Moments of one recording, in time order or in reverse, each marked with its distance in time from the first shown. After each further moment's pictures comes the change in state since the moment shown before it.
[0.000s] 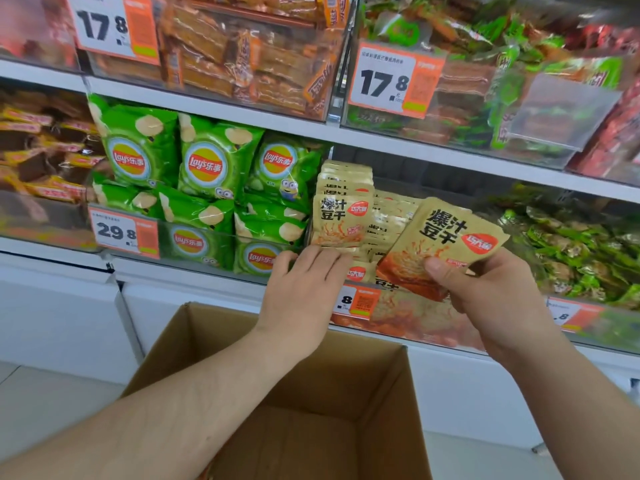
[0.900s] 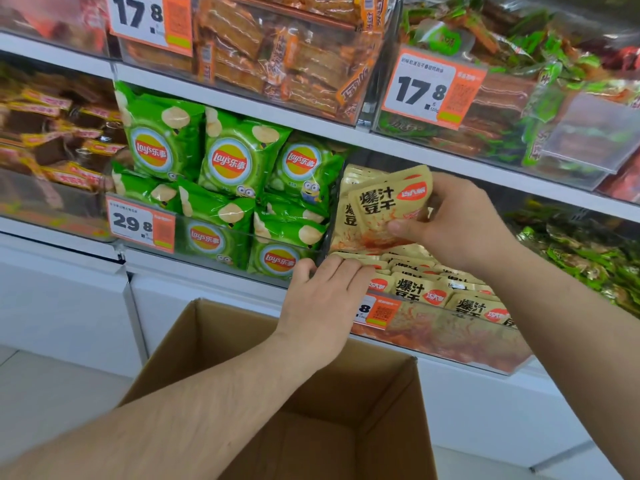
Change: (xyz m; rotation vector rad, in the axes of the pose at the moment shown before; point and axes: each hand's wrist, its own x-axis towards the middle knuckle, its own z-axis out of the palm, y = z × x) left_hand -0.002 -0.001 0.001 -0.034 0.020 -0.007; right_hand 0.066 -0.049 0.055 -0.722 -0.216 -0.335
